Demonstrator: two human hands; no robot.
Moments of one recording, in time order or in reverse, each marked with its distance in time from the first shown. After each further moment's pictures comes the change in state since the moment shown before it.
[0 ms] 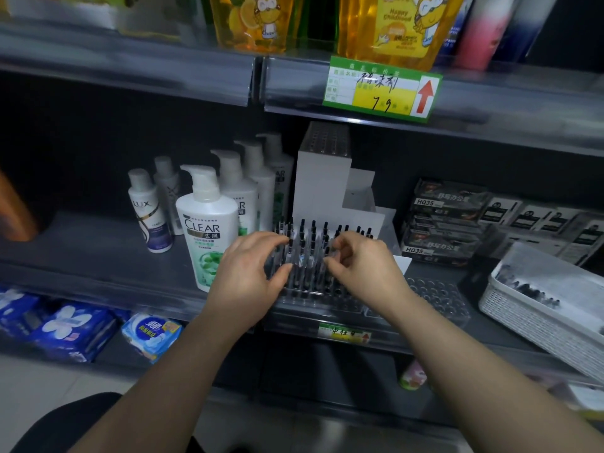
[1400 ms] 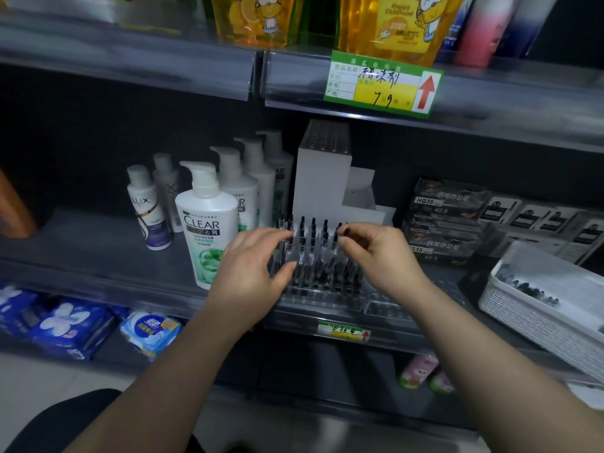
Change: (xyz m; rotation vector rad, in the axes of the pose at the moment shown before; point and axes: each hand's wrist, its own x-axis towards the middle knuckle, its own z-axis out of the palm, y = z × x) left_hand 0.000 0.007 -0.002 -0.020 0.006 0.035; right_hand 0.001 0.006 -0.022 0.196 0.074 -0.056
